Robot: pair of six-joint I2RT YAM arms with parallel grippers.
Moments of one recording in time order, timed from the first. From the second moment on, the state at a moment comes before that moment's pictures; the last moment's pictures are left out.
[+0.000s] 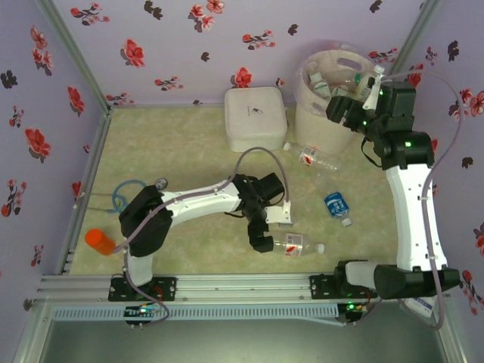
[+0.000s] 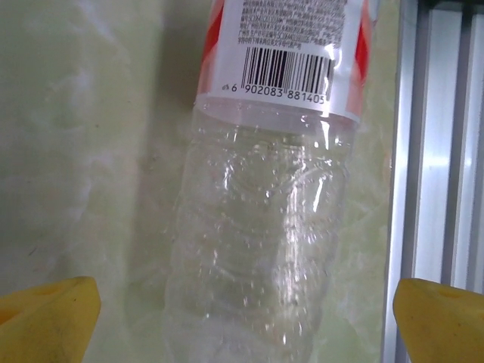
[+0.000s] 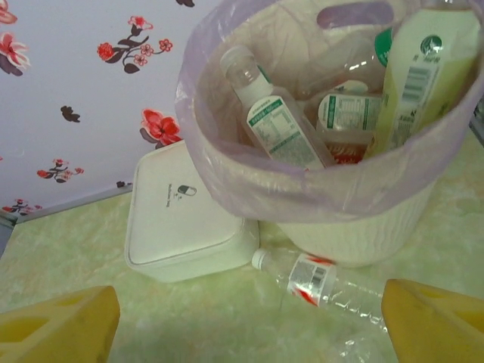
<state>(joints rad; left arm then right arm) -1.11 1.90 1.45 -0.86 0.32 0.42 0.07 1.25 1.65 -0.89 -0.13 0.35</state>
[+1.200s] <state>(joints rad) -0.80 1.70 1.40 -0.40 0.17 -0.14 0.13 1.05 1.24 -0.61 -0.37 0.61</state>
